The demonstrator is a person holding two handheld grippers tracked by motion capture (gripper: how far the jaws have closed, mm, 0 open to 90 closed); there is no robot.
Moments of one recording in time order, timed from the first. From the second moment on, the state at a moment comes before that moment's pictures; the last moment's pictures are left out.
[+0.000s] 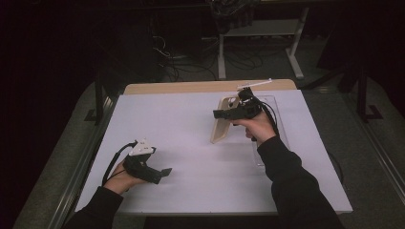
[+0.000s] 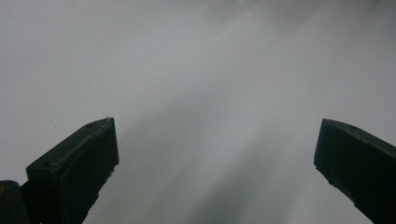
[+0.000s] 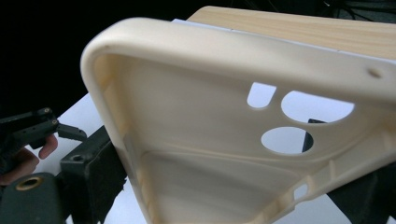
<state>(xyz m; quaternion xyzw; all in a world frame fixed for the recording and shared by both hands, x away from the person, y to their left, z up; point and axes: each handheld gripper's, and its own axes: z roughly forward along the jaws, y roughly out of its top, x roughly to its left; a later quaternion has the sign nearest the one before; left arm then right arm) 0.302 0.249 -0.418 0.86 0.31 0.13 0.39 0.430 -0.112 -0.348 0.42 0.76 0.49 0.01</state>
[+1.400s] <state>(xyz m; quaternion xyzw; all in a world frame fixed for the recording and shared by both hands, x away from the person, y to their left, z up) 0.302 0.251 -0.420 0.87 0.30 0.15 0.37 0.461 -0.161 -0.299 0.49 0.73 0.48 0.08</state>
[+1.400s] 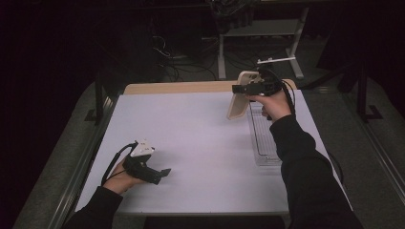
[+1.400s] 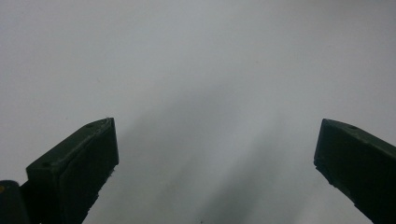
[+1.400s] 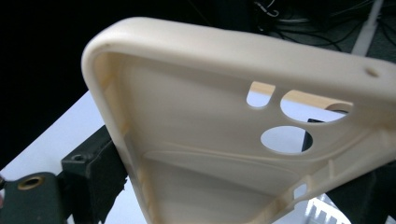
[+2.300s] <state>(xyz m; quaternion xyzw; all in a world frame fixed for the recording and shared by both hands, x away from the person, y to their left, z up) 0.304 0.251 -0.420 0.87 0.31 0.15 0.36 0.484 -0.212 -0.296 0.56 0.69 0.44 0.15</state>
